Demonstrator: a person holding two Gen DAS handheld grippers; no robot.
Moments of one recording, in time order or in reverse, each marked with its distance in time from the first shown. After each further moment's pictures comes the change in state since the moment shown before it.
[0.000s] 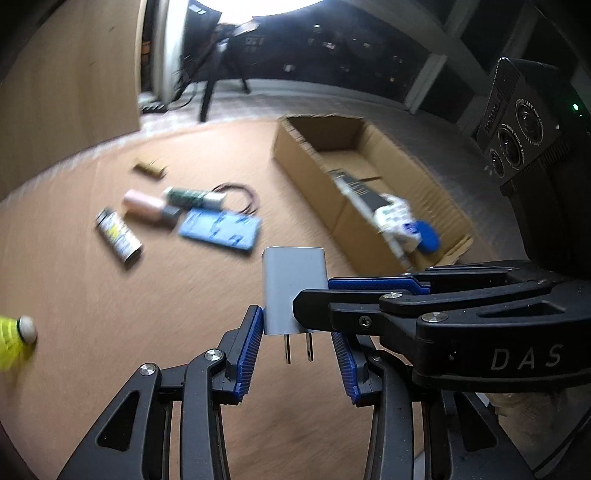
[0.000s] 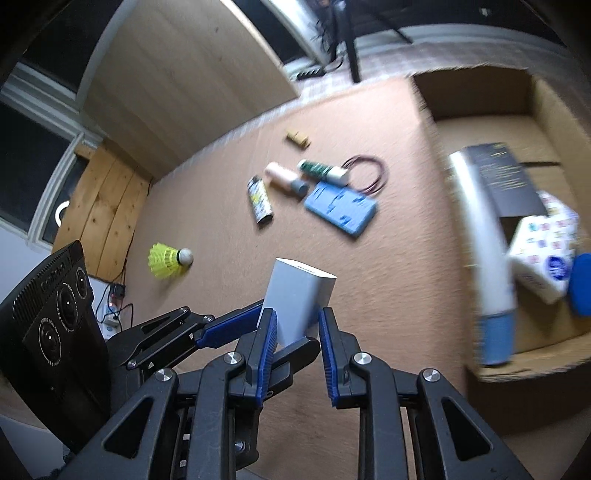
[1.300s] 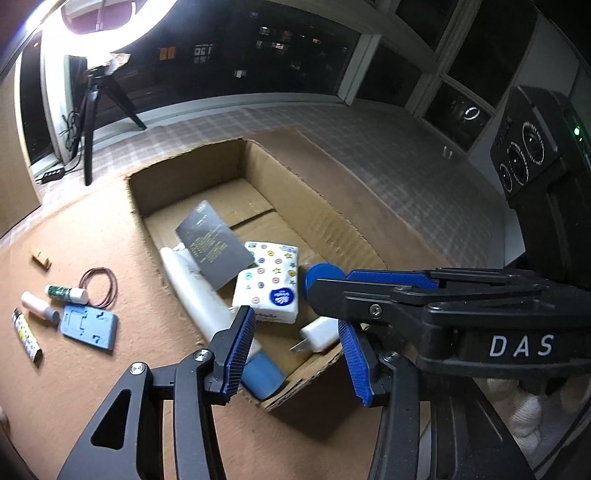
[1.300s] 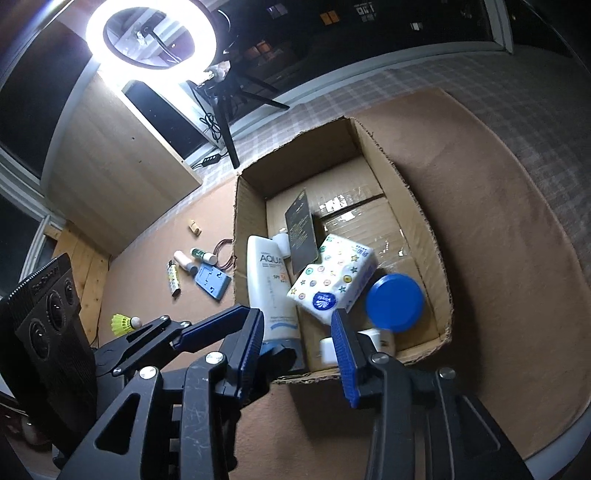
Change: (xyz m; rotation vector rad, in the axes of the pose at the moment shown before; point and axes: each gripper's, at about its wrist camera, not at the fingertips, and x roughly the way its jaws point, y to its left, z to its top) left arm 0.055 -0.124 0.063 0.146 -0.004 -0.106; right arm -0.105 -0.120 0.000 0.165 -0.194 -0.132
